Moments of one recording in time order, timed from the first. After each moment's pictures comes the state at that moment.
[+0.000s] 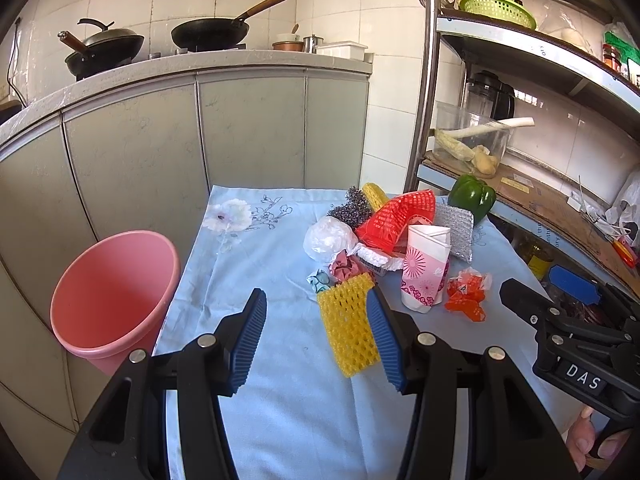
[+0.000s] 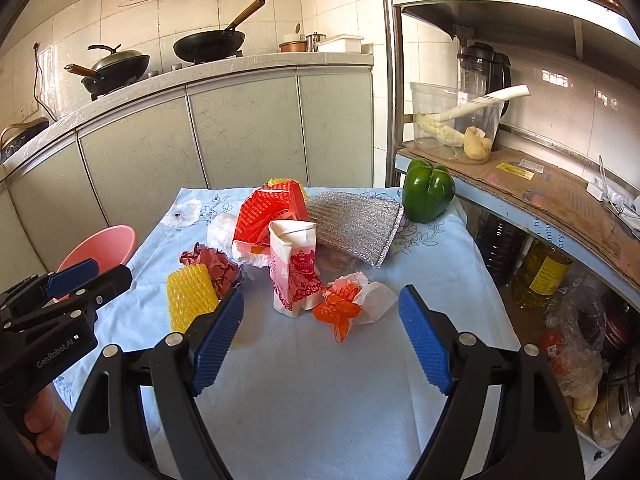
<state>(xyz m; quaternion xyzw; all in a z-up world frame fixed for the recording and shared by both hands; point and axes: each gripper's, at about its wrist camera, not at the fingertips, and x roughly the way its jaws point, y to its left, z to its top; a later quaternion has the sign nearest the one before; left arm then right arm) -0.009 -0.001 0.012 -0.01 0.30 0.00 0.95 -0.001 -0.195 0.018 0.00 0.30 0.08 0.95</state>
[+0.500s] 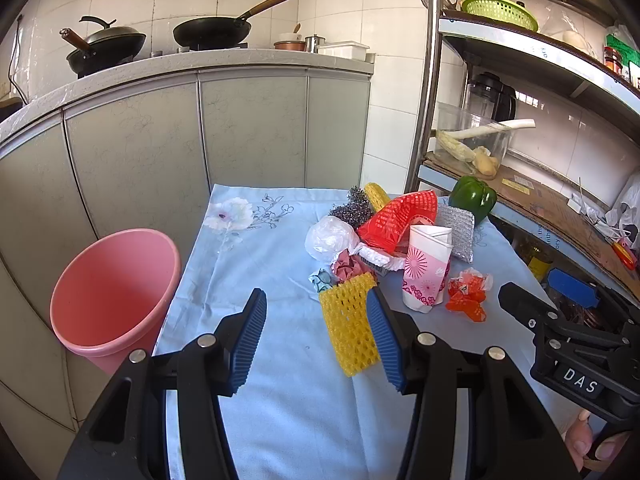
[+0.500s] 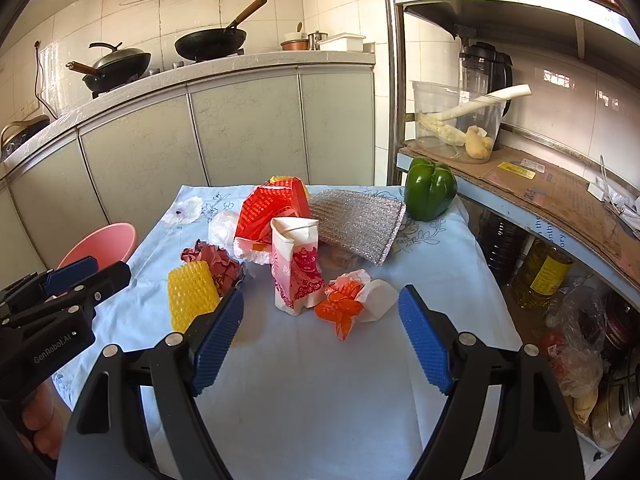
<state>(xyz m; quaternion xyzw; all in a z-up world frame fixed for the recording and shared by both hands) -0.009 0.000 0.011 -0.02 0.30 0.00 0.95 -0.002 -0.194 0.017 0.00 0.30 0.08 0.95</state>
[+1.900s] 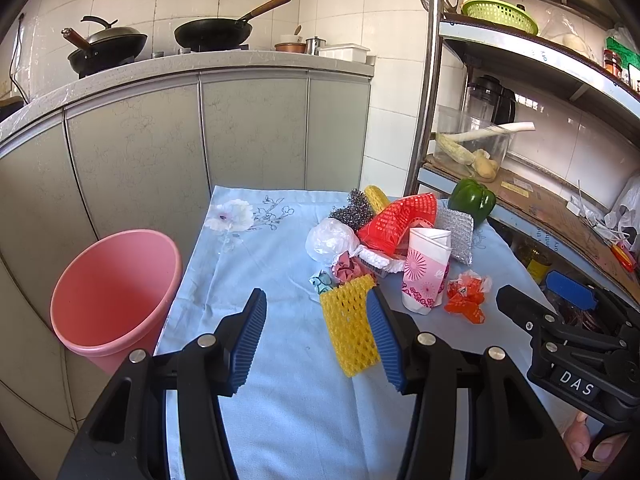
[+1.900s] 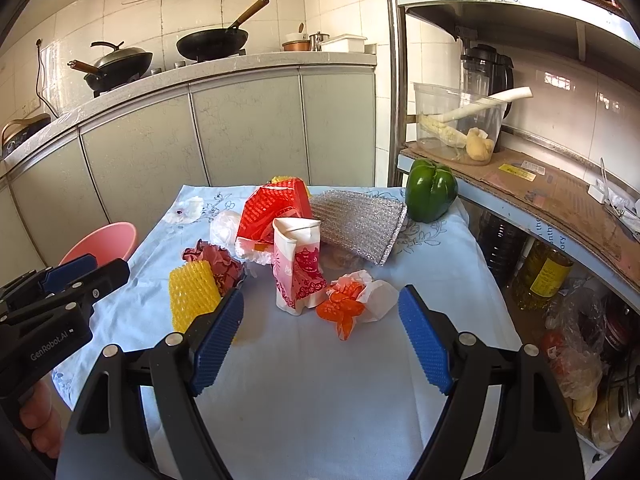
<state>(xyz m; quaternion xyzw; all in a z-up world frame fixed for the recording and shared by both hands) -0.009 0.002 0.012 -0.02 0.30 0.00 0.95 -0.004 -0.191 0.014 0.00 0.30 0.08 0.95</state>
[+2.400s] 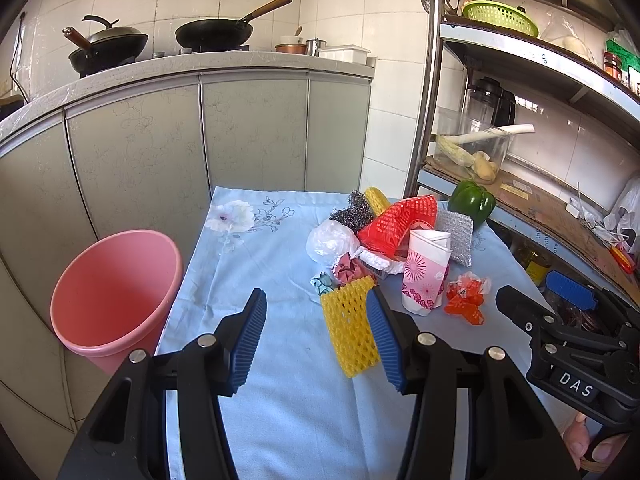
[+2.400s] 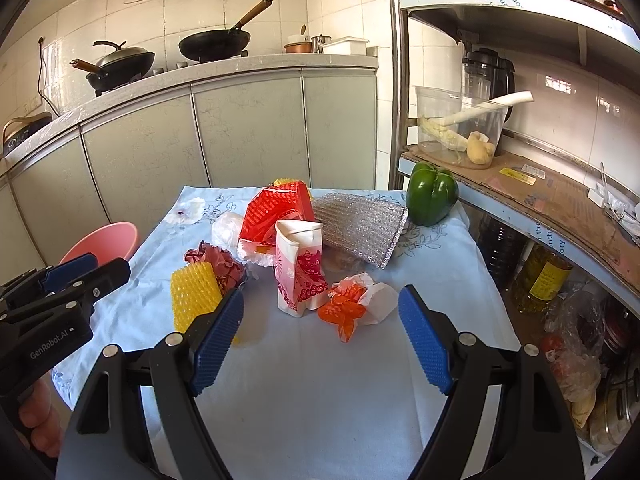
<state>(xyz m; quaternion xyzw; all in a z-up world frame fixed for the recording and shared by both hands) -0.010 0.002 0.015 -0.02 0.30 0.00 0.96 -0.005 -0.189 0.020 0.00 0.30 0.08 0.95</state>
